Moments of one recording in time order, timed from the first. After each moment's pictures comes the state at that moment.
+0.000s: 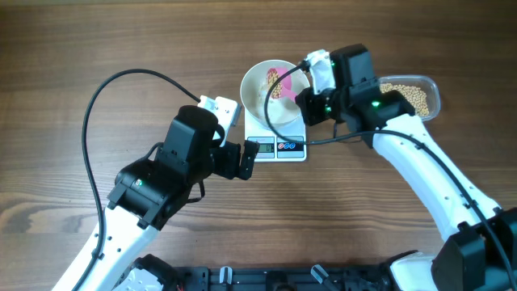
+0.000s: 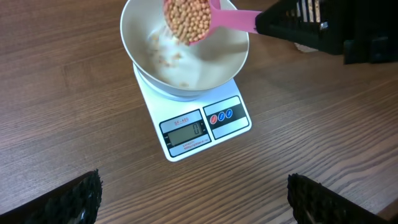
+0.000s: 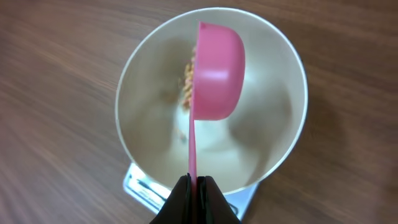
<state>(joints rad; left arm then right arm) -0.54 1.08 1.02 -0.74 0.07 -0.22 0.38 1.56 1.20 -0.54 -0.27 0.05</state>
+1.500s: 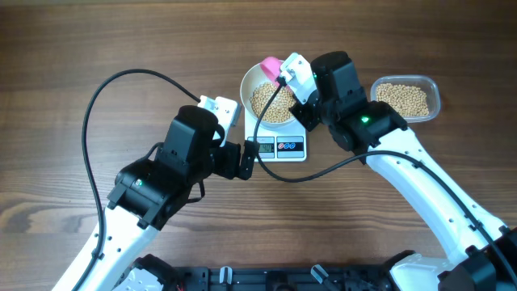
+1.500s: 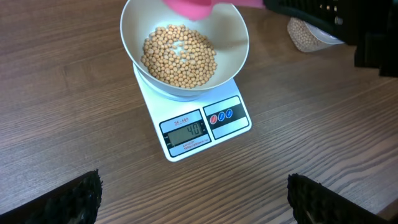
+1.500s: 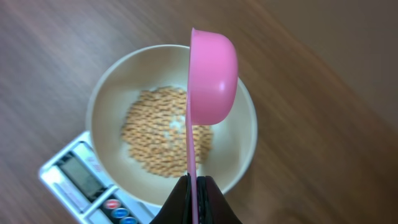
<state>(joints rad) -0.54 1.08 1.02 -0.74 0.07 -0.22 0.49 1.49 1.20 -0.49 -0.02 -0.35</state>
